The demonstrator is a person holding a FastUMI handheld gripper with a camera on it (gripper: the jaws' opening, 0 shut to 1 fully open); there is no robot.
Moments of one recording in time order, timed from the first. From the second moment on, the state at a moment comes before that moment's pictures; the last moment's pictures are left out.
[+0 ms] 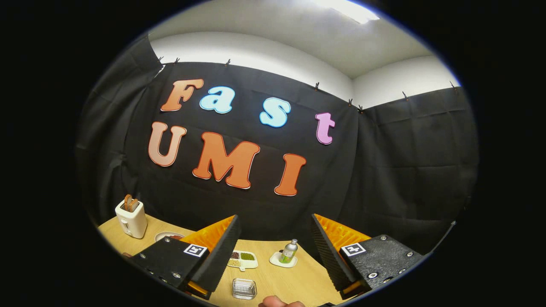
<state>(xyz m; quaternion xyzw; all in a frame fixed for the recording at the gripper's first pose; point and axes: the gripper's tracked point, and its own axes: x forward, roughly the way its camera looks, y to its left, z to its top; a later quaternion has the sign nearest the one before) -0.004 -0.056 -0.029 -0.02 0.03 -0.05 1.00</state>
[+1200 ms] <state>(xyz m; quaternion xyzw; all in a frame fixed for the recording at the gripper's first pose) -0.004 0.178 -0.156 0.03 0.24 0.21 0.95</state>
